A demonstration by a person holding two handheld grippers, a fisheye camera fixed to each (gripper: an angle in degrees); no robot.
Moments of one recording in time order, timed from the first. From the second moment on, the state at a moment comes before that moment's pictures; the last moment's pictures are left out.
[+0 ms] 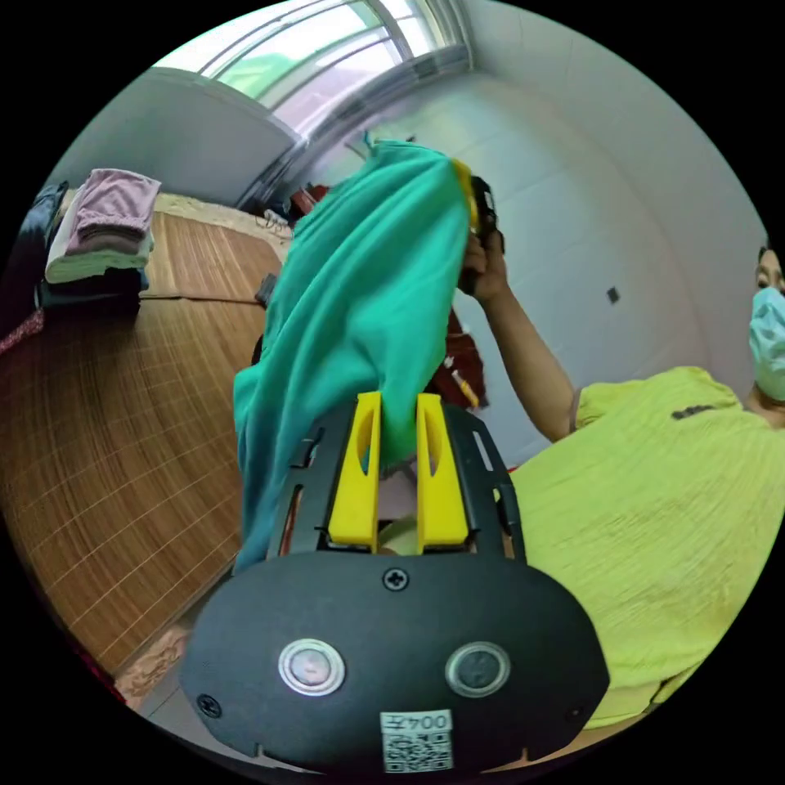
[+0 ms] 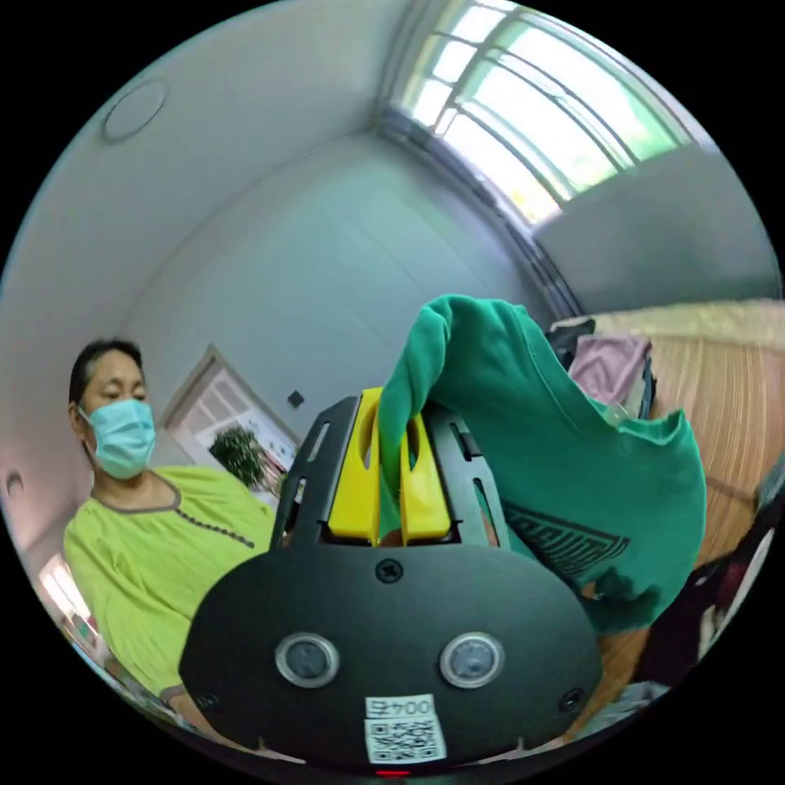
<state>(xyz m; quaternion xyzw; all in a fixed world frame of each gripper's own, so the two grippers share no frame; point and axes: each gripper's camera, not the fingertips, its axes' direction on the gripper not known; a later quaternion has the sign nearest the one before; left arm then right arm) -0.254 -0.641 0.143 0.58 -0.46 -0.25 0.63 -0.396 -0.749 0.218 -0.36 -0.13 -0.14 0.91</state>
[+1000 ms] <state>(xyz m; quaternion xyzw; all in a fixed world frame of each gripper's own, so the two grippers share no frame) -0.595 -0.788 0.174 0.26 -0.78 -0.33 0.46 -0.368 -0.535 0.369 -0.46 0.10 0.14 0.87</state>
